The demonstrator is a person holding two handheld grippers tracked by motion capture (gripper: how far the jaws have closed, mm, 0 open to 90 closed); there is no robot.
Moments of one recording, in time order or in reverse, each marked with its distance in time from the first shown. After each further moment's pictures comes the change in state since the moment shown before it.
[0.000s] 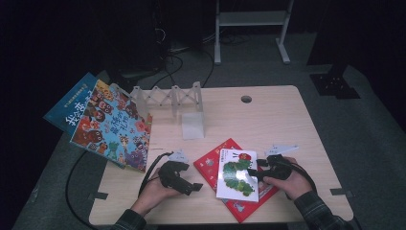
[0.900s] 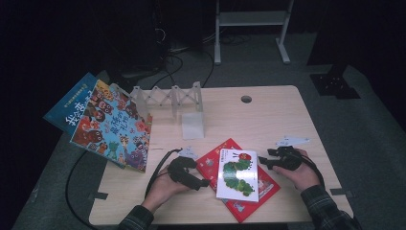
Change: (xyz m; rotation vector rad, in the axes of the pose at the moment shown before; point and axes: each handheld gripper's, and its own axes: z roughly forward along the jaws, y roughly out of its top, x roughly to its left) left arm 0.001 0.017 0.020 0.001 -0.050 -0.028; right arm -0.039 0.003 -0.010 -0.049 -0.115 -0.009
